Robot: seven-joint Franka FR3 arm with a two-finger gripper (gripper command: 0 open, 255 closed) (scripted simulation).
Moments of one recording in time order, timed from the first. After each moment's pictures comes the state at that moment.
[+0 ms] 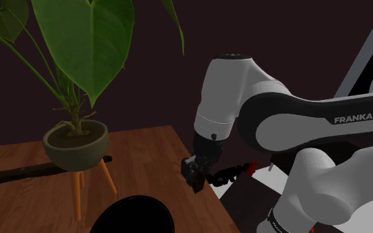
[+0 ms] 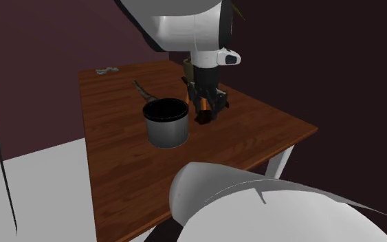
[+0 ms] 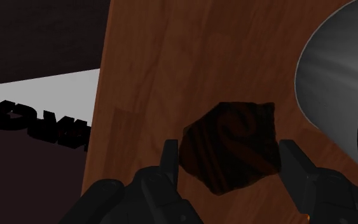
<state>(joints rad) 0.23 -0.76 0.44 -2.62 0.29 1.95 0.59</state>
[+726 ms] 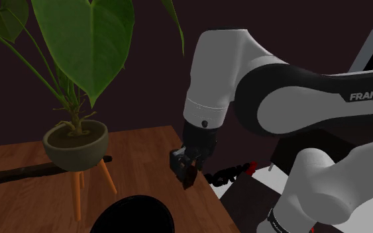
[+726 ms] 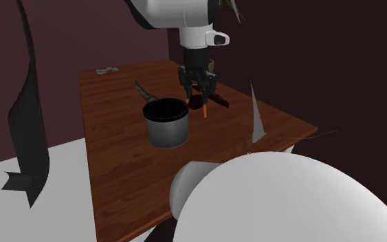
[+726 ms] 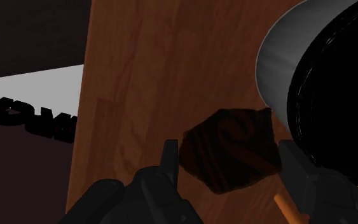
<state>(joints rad) 0.21 -0.68 0.48 -2.45 0.28 1.87 0.66</state>
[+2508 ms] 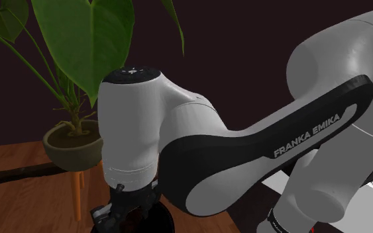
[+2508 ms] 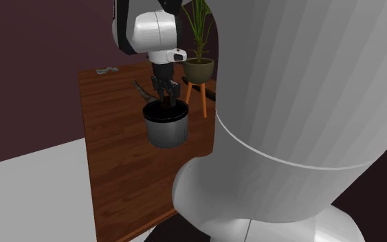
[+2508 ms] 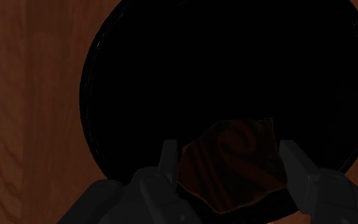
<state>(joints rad) 0.11 -0.16 0.85 -2.18 0.09 2.12 1.04</state>
